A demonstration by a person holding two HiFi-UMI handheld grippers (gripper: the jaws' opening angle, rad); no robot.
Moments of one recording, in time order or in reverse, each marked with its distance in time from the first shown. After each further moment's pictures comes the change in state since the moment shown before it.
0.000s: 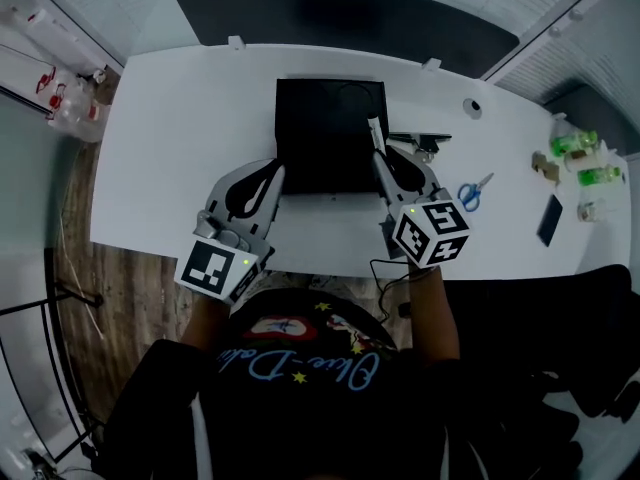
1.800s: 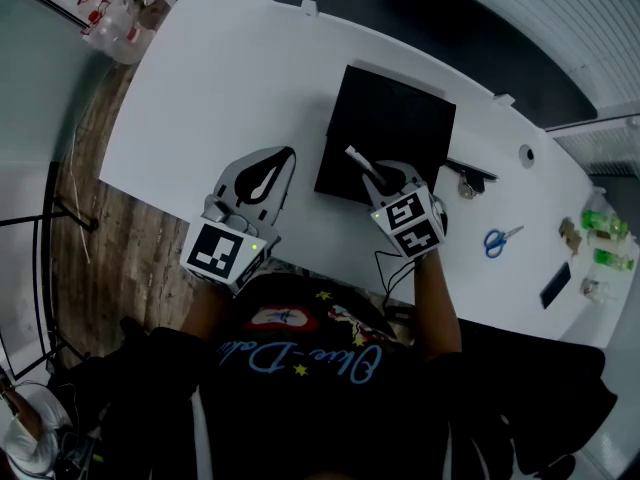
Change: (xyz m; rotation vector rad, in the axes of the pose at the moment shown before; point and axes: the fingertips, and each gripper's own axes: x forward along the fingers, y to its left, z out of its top) left arm -0.021 0.074 -0.039 -0.083 0.125 0.245; right arm 0.098 0.055 -0.116 -0.566 0.565 0.351
